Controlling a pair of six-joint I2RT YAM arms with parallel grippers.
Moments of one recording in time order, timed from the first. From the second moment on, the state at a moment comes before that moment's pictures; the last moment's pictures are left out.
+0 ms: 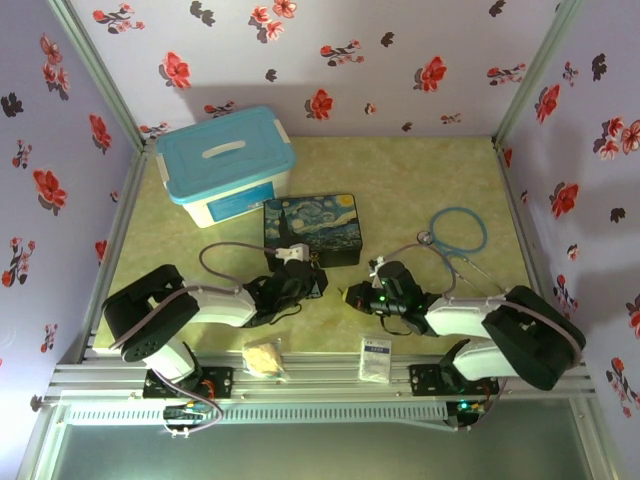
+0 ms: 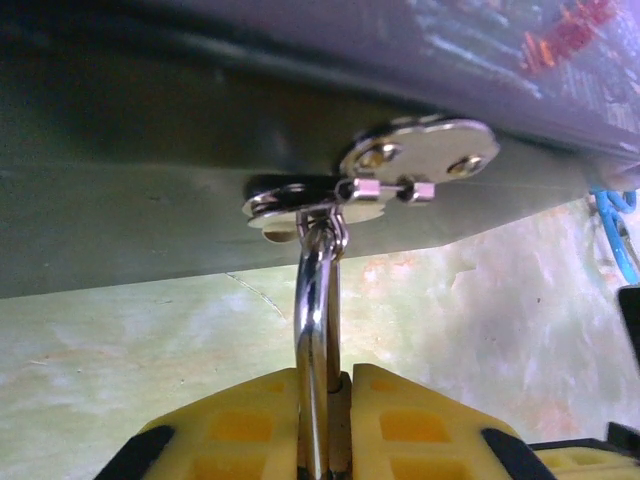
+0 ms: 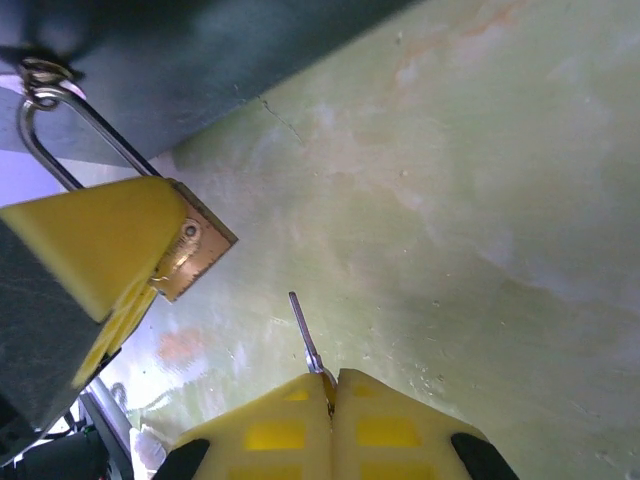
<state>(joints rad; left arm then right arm) -1.02 1.59 0.55 0.44 -0.20 -1.00 0.74 1.34 0.25 0.42 -0.32 1.02</state>
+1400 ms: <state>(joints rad) -1.03 1.72 0.37 0.96 -0.25 -1.36 0.71 1.52 0.25 0.78 -0.46 1.17</state>
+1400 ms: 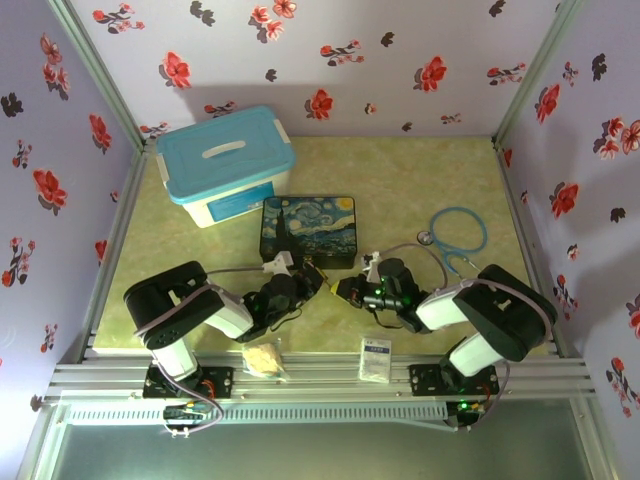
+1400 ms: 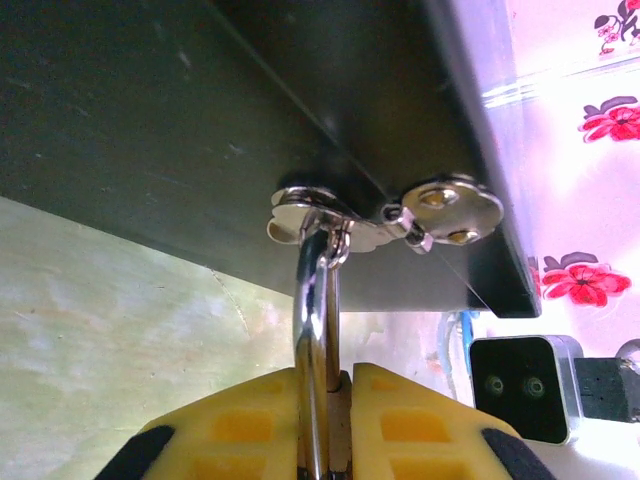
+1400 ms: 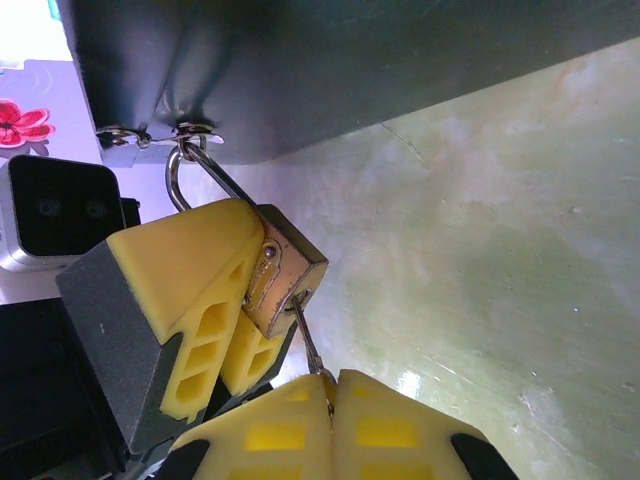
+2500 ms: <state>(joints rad) -1.02 1.75 0.37 1.04 -0.30 -1.40 0.64 1.79 0.27 1.16 -0.61 1.31</state>
